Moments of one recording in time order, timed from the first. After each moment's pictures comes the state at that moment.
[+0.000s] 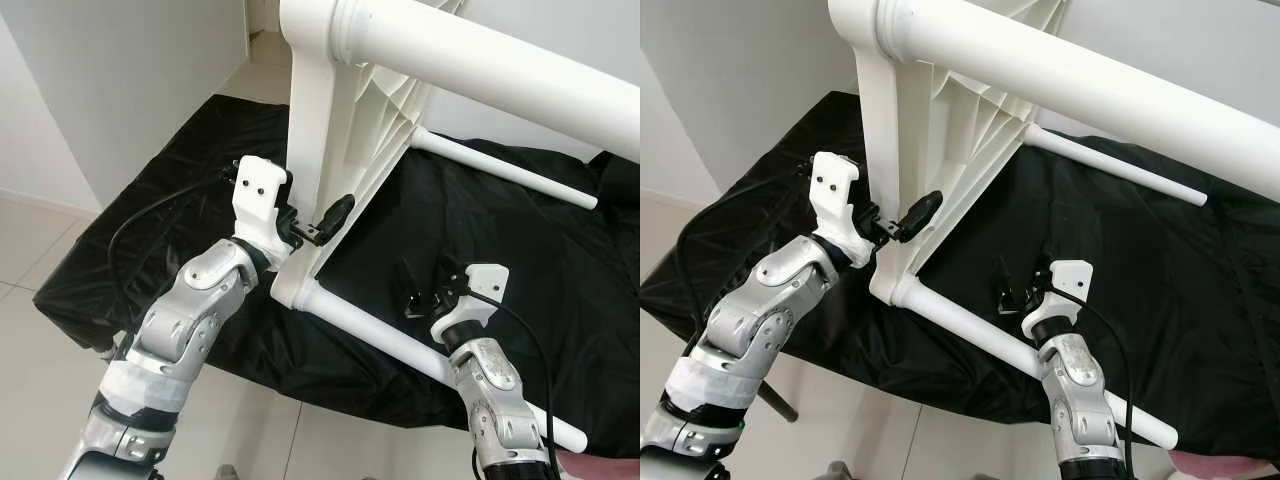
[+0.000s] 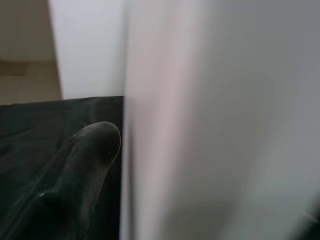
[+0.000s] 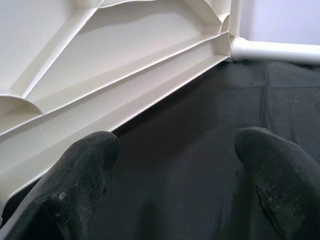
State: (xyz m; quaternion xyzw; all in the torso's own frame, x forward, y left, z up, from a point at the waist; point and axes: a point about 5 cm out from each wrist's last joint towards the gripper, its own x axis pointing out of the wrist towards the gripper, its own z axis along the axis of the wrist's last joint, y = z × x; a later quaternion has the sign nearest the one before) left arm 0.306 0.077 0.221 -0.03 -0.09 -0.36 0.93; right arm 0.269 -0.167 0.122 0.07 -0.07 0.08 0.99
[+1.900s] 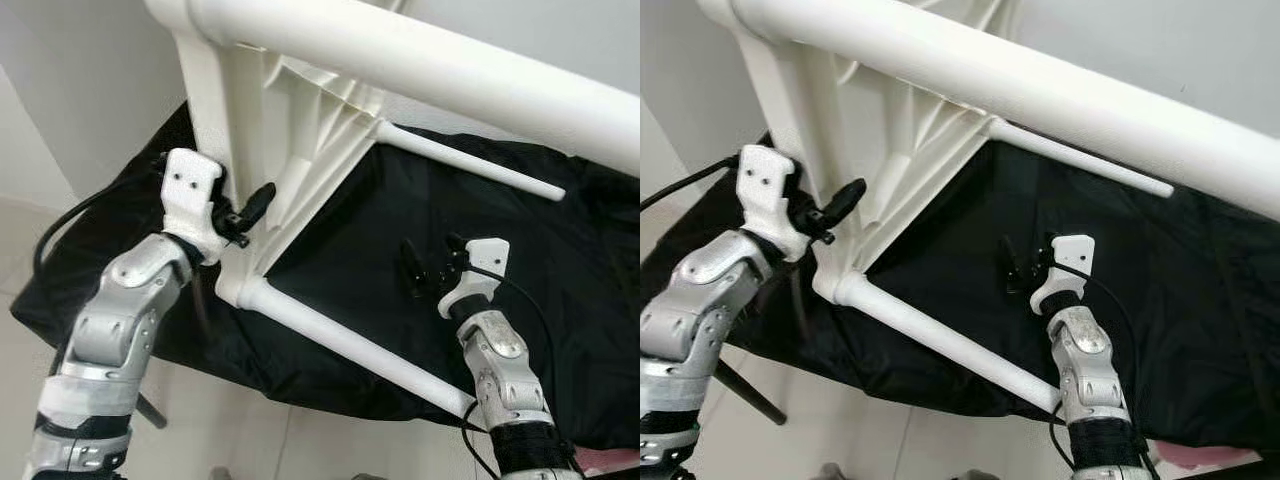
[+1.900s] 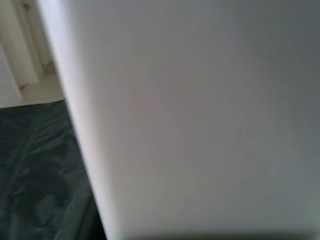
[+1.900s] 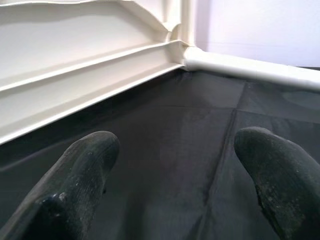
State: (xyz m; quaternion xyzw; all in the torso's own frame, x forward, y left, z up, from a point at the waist) left arm 0.297 0.157 0.227 0.05 -0.10 -0.25 0.96; right arm 0.303 -0.176 0.134 0.02 -0.07 0.10 0.99
